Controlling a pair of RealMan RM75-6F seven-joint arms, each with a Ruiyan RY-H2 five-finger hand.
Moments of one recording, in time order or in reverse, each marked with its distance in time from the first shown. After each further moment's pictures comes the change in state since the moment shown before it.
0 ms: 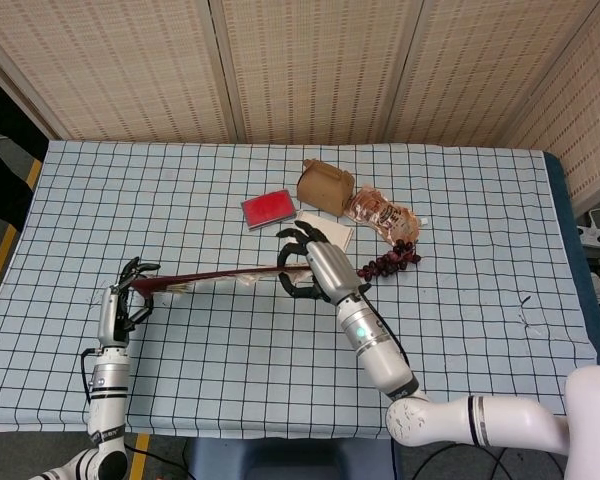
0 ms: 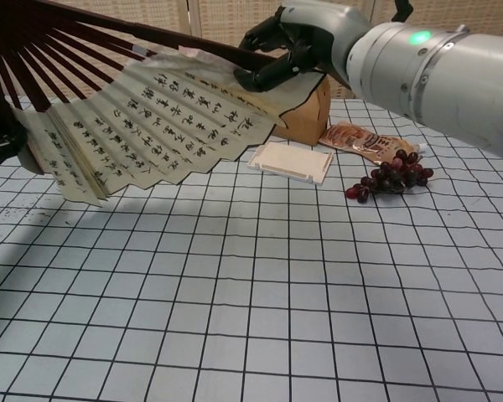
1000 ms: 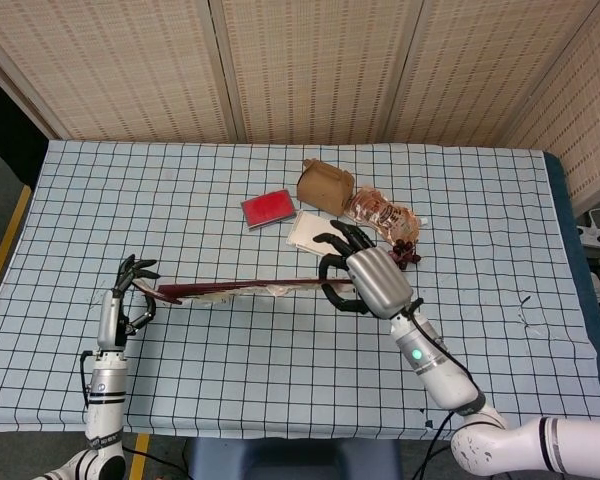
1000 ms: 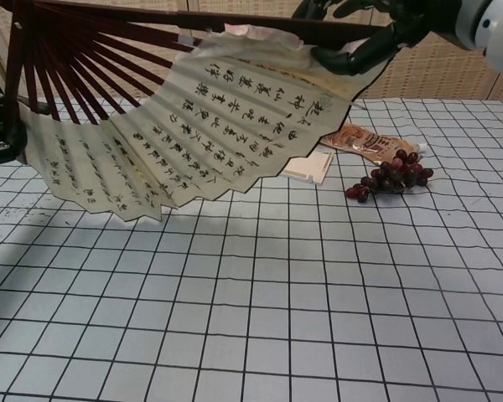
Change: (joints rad) left arm -0.005 -0.022 0.047 0.086 0.099 0.090 0.052; right arm -0.155 0.270 -0.169 -0.136 -0.402 0.065 0.025
